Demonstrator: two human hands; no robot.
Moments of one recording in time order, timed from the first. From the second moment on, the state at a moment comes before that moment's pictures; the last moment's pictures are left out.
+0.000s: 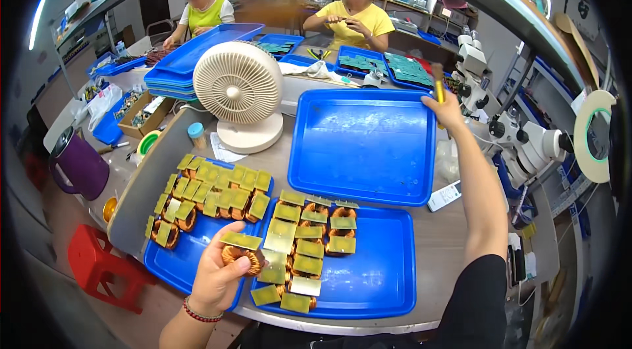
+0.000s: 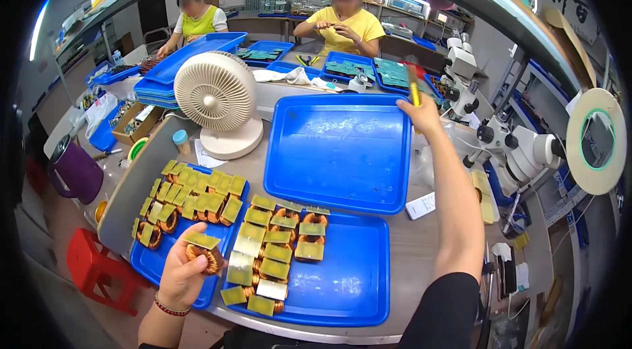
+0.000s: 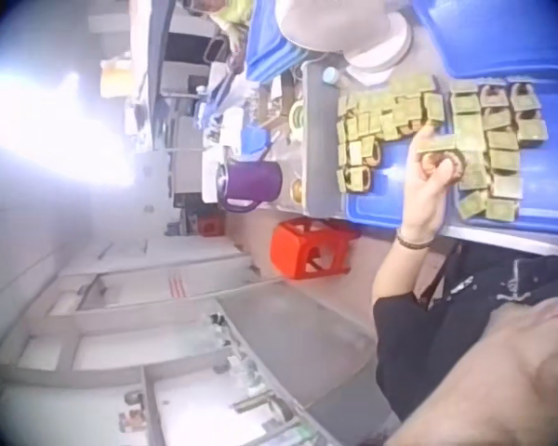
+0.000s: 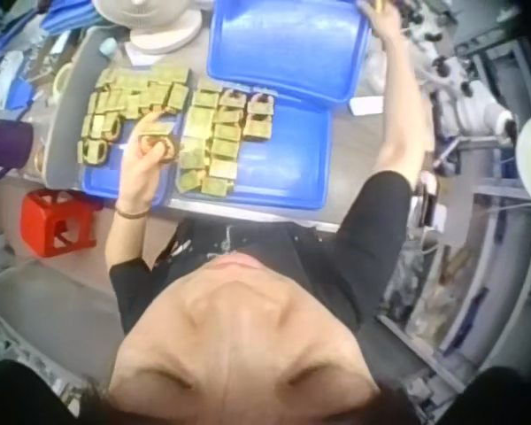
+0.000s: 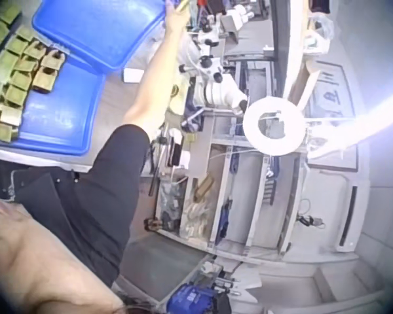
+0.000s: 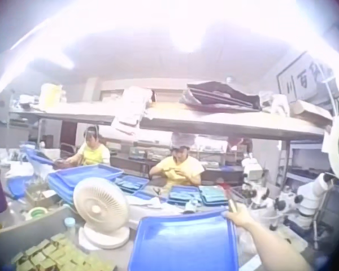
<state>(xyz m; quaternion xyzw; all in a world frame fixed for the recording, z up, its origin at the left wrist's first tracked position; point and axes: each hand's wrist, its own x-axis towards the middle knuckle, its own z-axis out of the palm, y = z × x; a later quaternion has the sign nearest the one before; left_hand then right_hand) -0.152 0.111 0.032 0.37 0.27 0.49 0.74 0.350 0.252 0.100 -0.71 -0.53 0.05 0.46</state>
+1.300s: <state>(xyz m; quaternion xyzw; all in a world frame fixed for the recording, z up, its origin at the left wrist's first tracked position) 0.003 0.338 -0.017 0.89 0.40 -0.15 0.12 0.175 0.431 -0.044 -0.64 -0.62 0.22 0.39</state>
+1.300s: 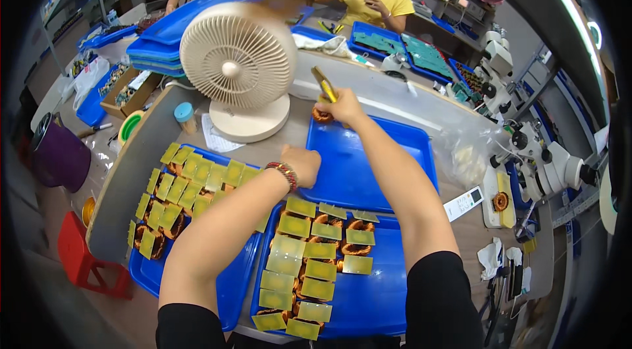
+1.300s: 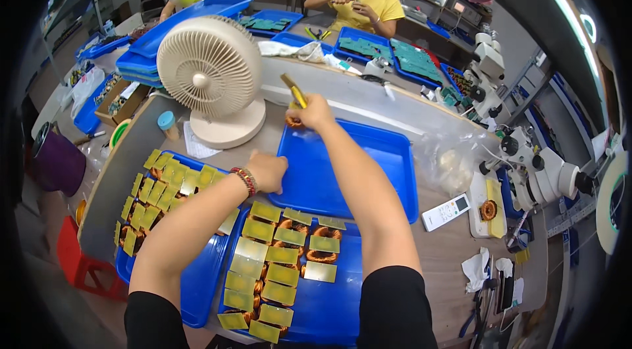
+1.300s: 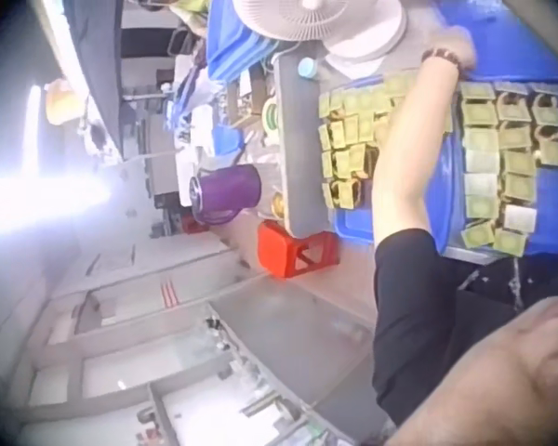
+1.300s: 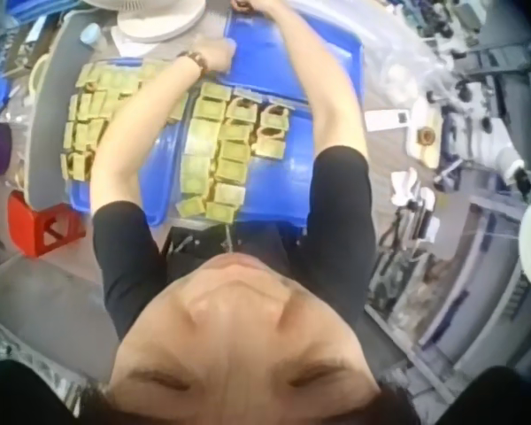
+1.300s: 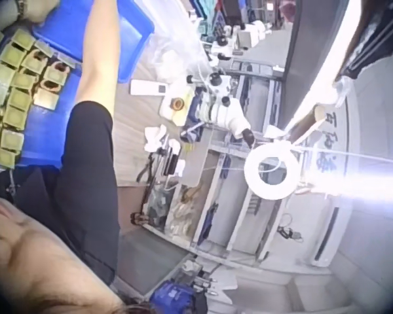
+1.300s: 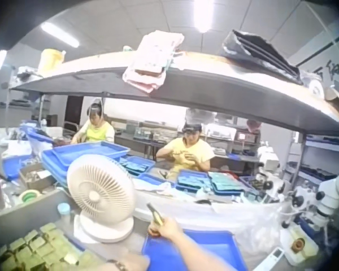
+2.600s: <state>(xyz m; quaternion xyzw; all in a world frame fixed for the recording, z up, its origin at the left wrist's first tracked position) -0.153 0.215 -0.038 0.88 0.39 0.27 0.07 0.238 -0.075 -0.041 -0.87 -0.45 -0.01 0.21</state>
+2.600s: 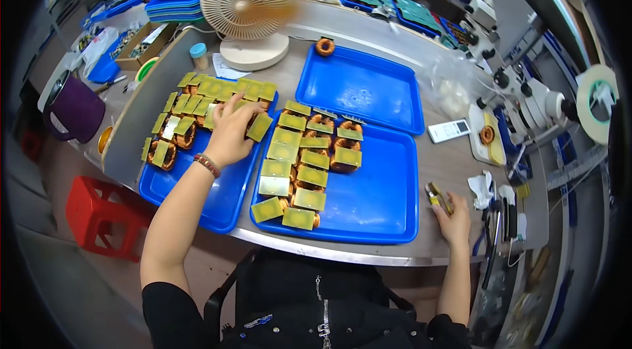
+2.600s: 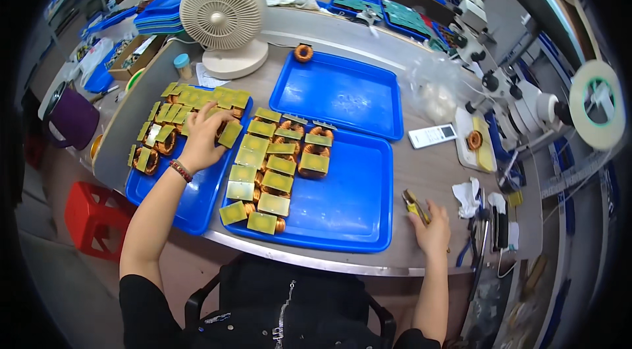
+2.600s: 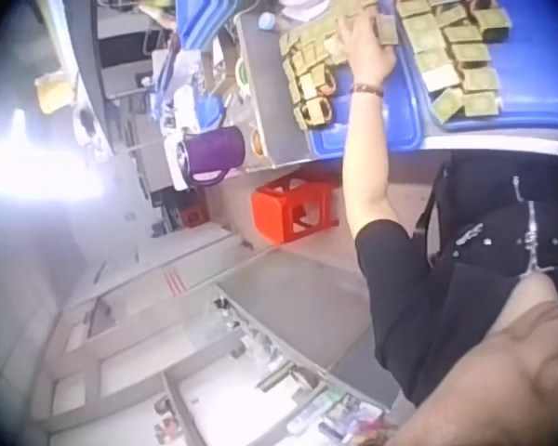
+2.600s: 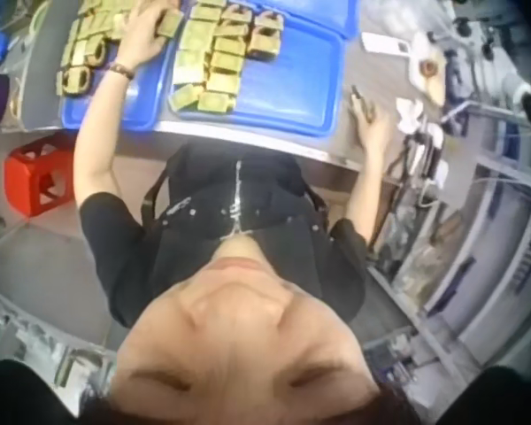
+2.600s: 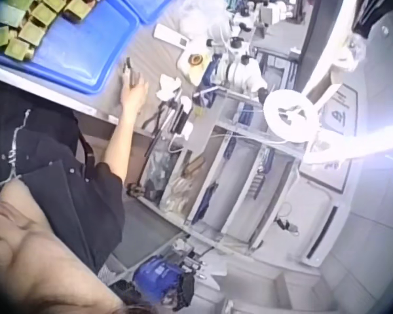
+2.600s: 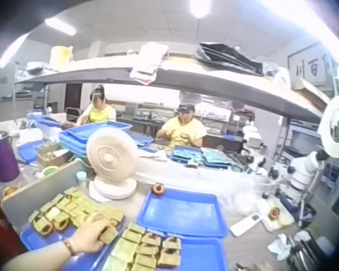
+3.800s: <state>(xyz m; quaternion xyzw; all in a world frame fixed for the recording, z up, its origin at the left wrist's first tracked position) -0.098 -0.094 -0.042 0.17 0.13 0.35 0.91 0.051 -0.136 -0.063 -0.40 -0.62 0.40 0.54</state>
